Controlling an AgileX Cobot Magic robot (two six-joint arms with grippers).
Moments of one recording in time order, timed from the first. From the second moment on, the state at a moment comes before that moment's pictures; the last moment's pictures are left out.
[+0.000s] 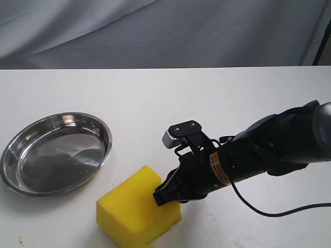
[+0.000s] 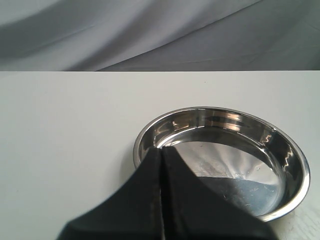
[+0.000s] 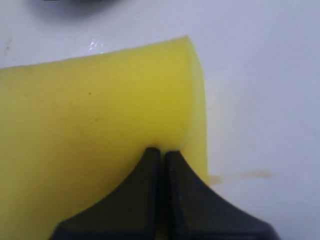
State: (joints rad) left arm -0.01 0.00 0.00 0.04 0.32 -0.04; right arm 0.58 1.85 -0.81 -1.70 -0.49 1.78
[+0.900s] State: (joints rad) left arm -0.01 0.00 0.00 0.04 0.32 -0.04; right arm 0.58 1.74 -0.81 -1.70 -0.32 1.78
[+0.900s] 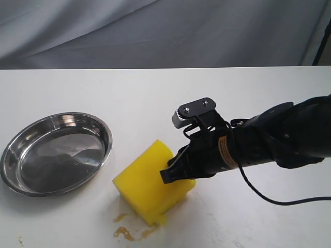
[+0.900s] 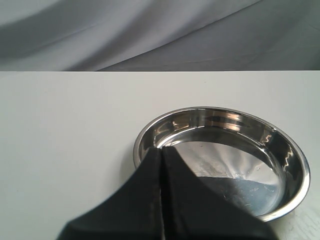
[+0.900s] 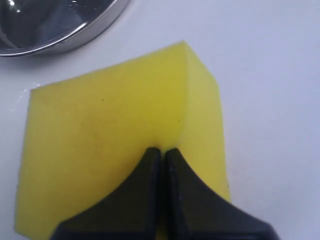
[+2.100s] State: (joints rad) left arm -0.01 0.00 0.00 0.04 0.32 -0.04; right arm 0.79 1.80 -0.85 -1.74 -0.14 1.46
